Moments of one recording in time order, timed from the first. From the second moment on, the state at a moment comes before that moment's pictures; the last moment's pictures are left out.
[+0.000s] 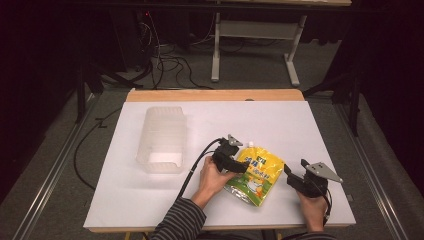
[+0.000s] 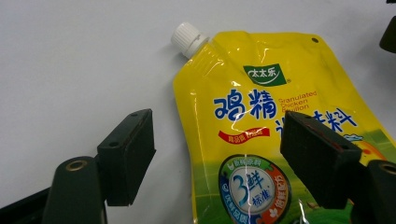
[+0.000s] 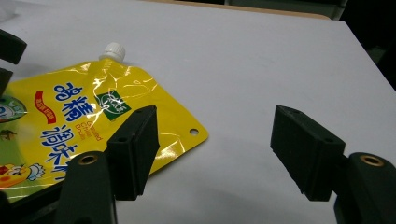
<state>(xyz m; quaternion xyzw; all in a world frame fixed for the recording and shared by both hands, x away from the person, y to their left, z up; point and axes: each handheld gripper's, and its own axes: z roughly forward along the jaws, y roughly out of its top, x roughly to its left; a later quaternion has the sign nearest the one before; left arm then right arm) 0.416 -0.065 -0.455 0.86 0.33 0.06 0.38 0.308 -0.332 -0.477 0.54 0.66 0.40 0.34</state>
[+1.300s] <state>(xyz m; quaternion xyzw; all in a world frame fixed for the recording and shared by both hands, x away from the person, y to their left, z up) 0.413 -0.075 -0.466 0.89 0.31 0.04 0.35 0.309 -0.330 -0.477 0.53 0.67 0.39 0.34</state>
